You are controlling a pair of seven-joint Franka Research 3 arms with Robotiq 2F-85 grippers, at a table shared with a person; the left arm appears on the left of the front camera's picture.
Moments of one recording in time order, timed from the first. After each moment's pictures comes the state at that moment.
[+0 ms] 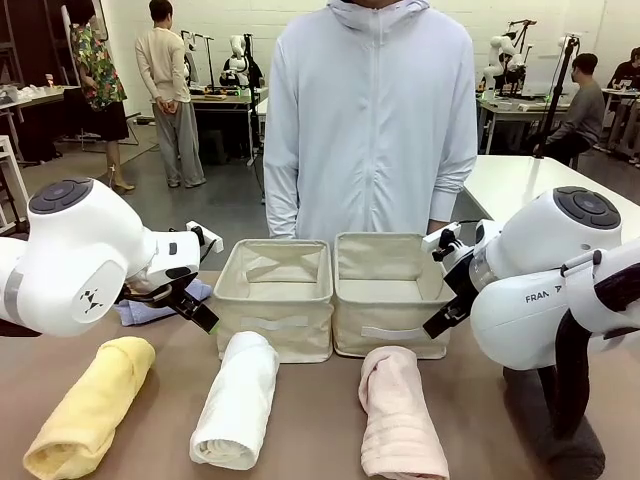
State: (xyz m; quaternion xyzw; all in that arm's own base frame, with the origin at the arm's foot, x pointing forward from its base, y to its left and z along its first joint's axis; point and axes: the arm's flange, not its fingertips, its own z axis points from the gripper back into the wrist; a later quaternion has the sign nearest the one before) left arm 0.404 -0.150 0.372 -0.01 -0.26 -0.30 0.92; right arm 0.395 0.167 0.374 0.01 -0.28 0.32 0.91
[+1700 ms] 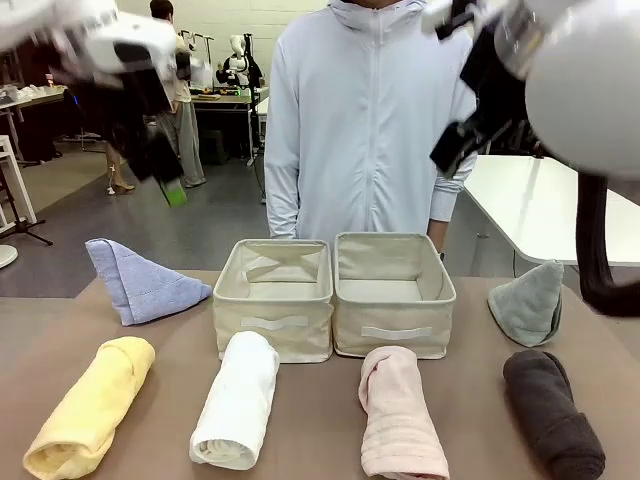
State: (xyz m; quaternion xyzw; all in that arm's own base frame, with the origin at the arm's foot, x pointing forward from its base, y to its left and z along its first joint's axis) left arm 0.369 -0.165 0.667 0.00 -0.16 -0.38 0.91; right arm 0.280 0.233 0.685 -0.11 -0.36 0.29 0.88
